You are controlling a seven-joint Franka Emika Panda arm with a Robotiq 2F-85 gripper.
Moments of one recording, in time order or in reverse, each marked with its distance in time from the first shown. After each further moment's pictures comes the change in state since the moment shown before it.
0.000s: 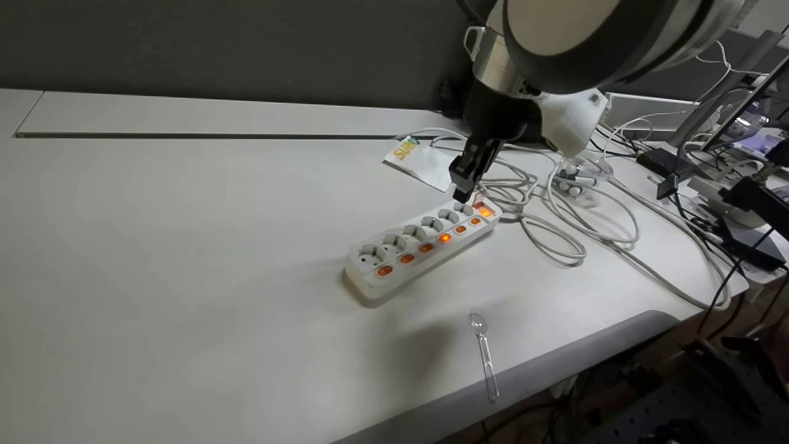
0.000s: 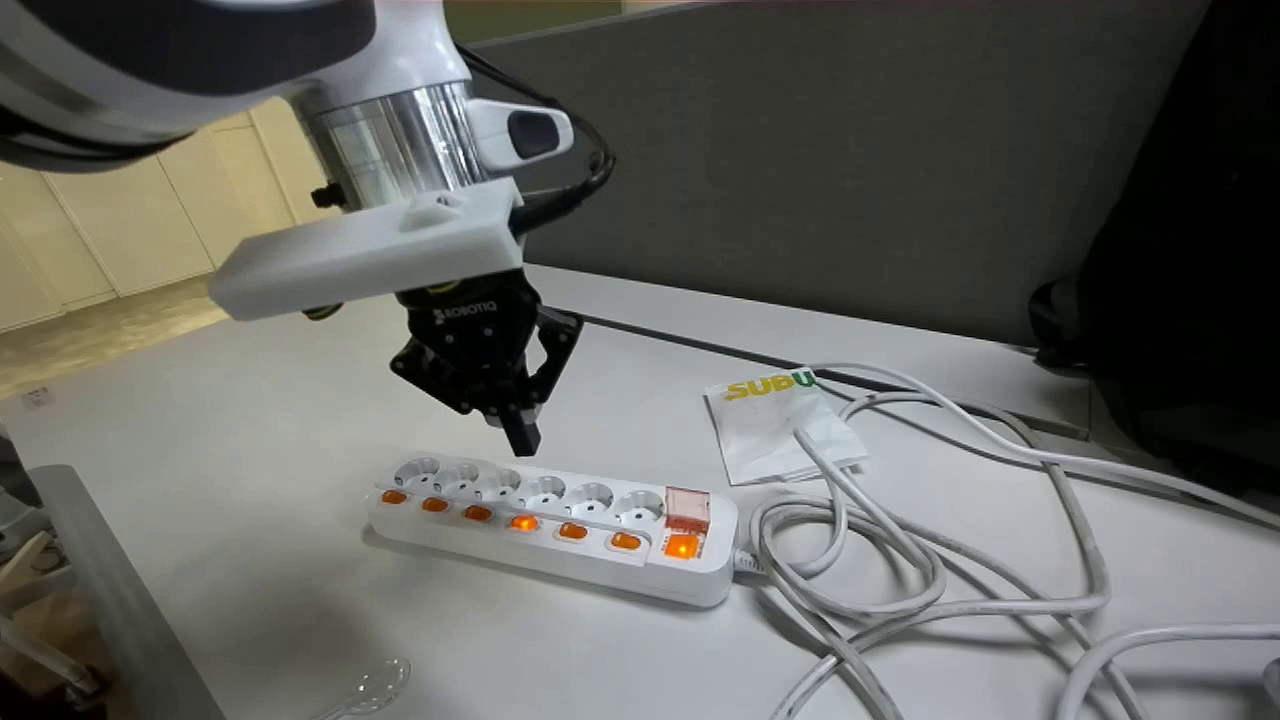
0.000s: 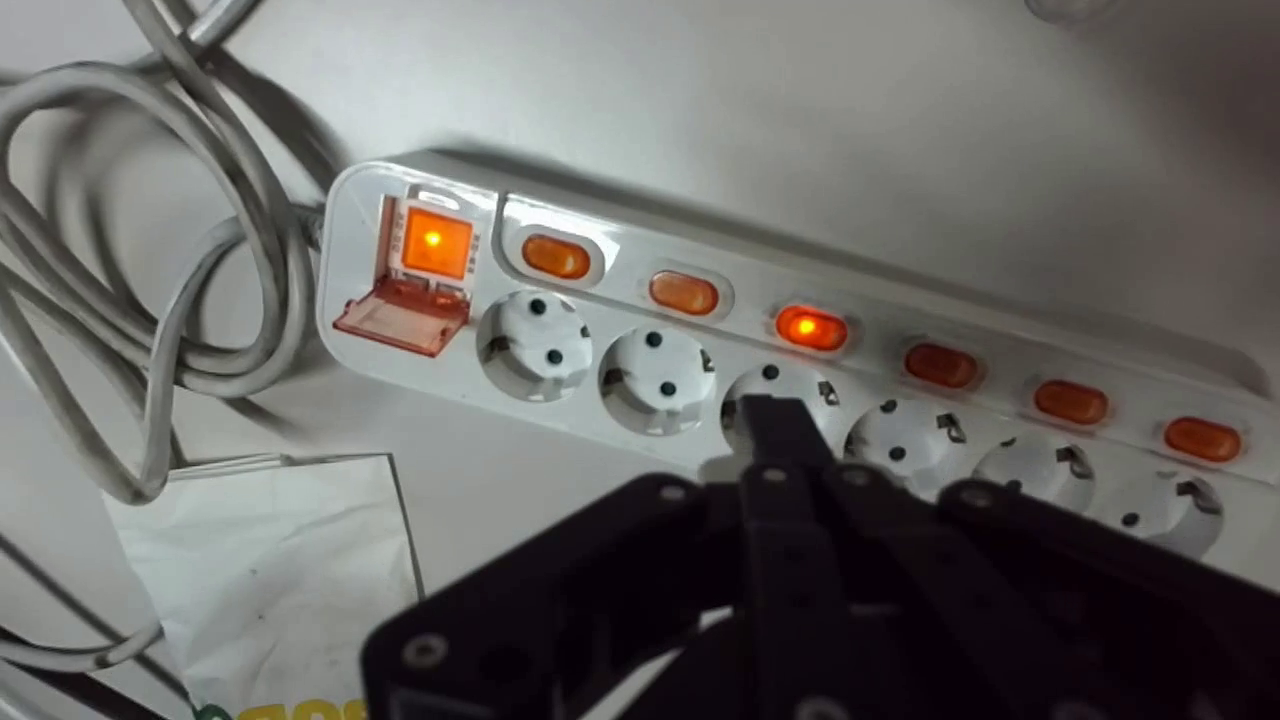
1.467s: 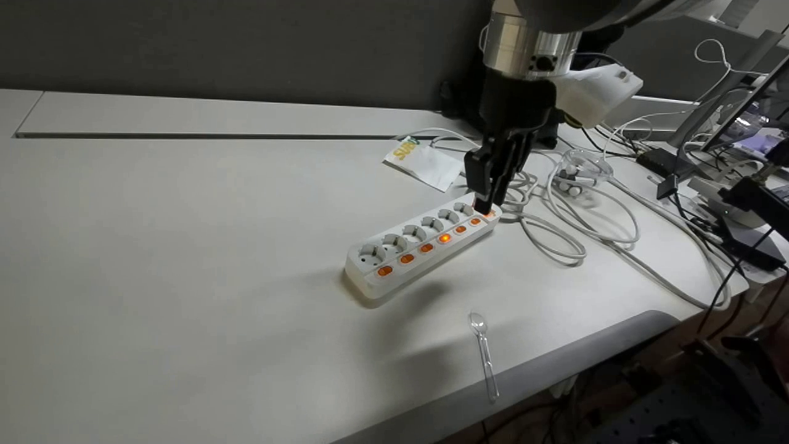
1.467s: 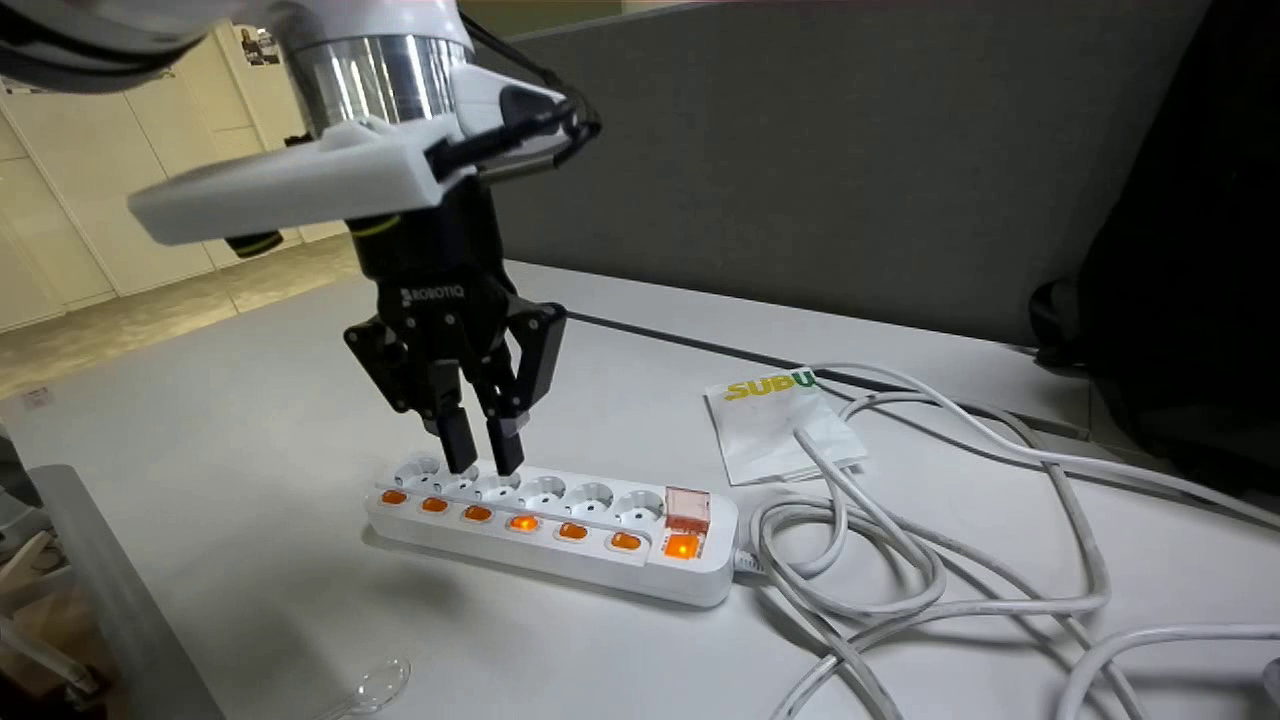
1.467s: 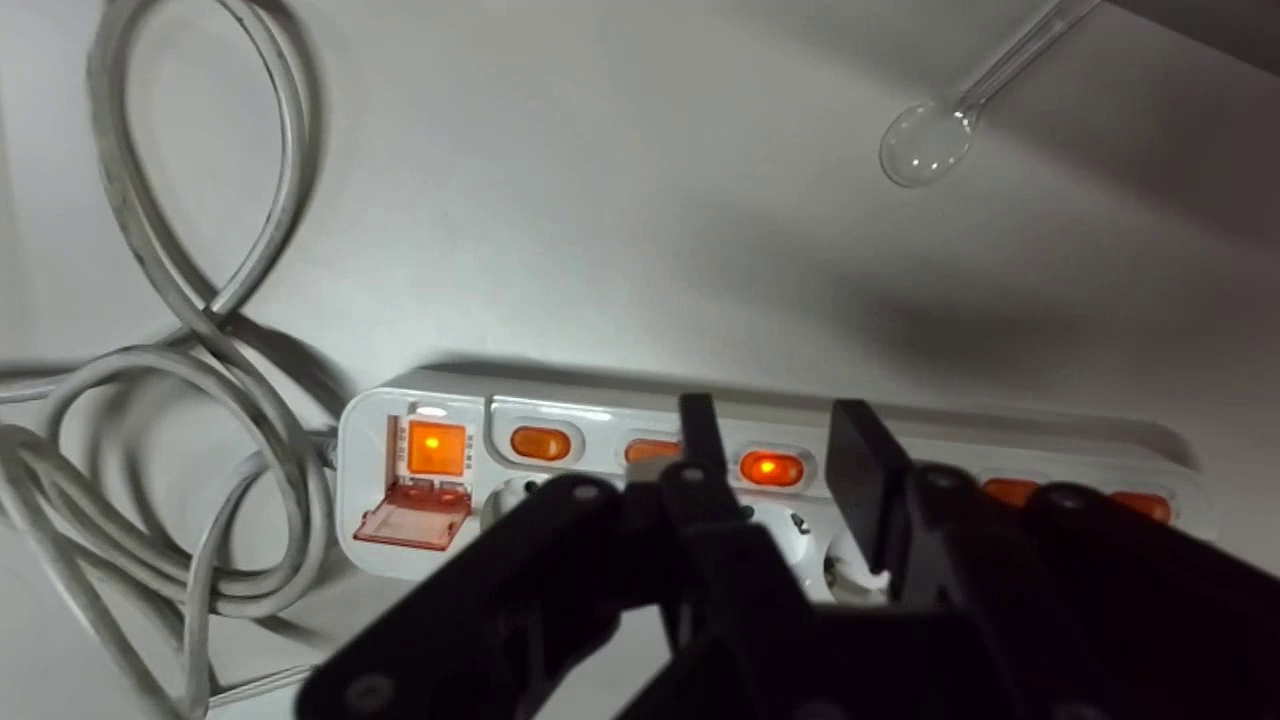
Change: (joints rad) arm -0.006 -0.057 0.017 0.048 0.021 -0.313 0.133
